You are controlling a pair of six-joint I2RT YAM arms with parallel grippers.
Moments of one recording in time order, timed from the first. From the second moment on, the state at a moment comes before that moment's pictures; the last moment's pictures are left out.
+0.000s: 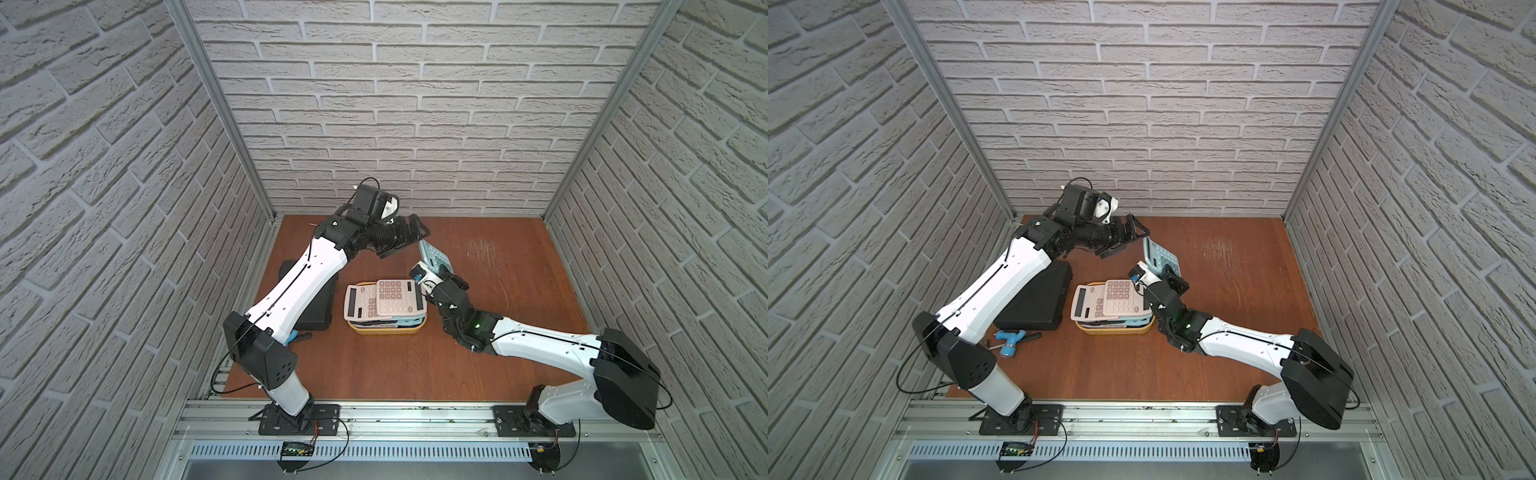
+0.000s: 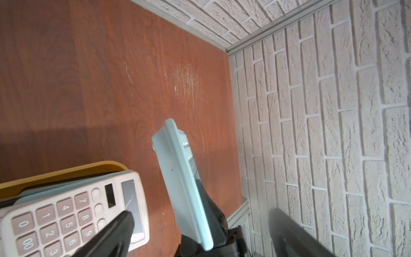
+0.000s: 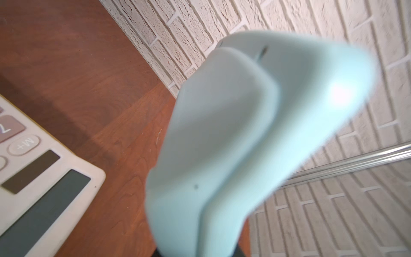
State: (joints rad) left arm -0.47 1.64 1.75 -0.83 0.42 -0.81; right arm 0.90 1.46 0.81 0.31 0.94 -0.71
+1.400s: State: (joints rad) left arm -0.24 1.49 1.47 -0.81 0.48 -0.77; right arm 0.96 1.38 0.91 0.19 0.96 -0.68
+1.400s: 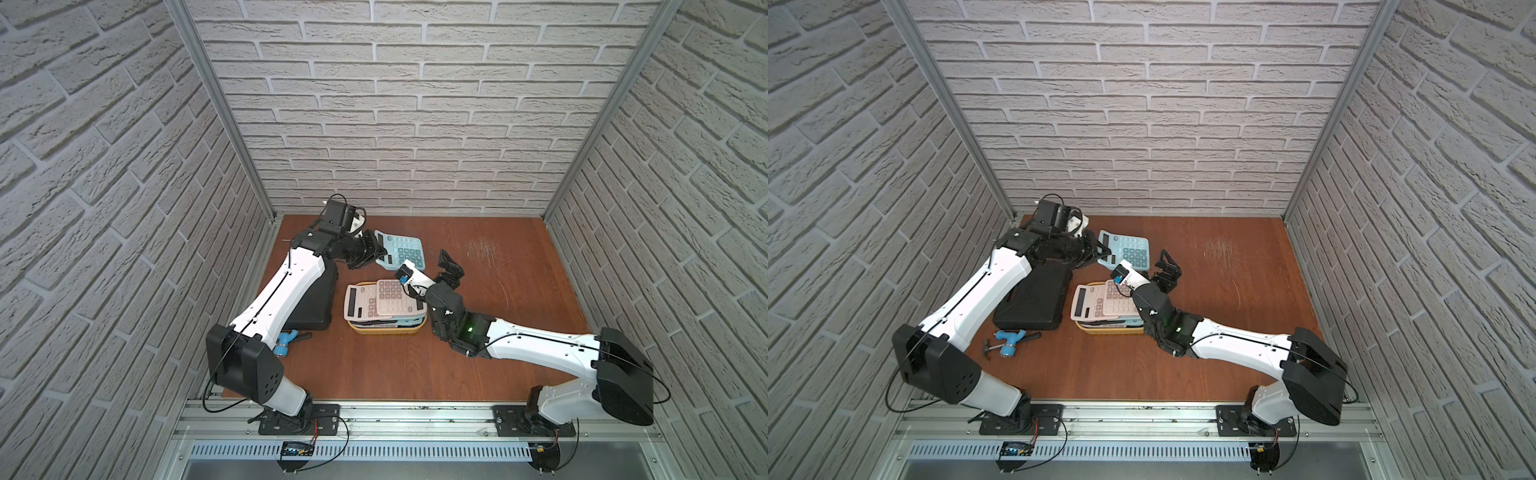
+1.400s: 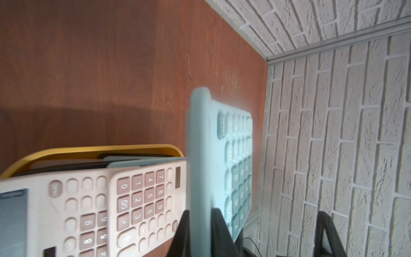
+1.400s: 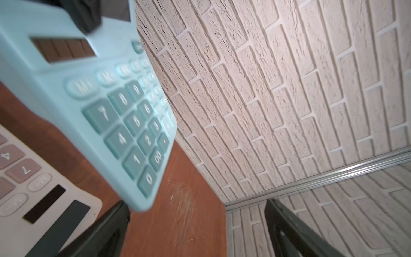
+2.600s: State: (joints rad) left arm 0.05 1.17 0.79 -0.53 0.81 -0.59; right arm 0.27 1.11 0.87 -0.49 -0.18 0.29
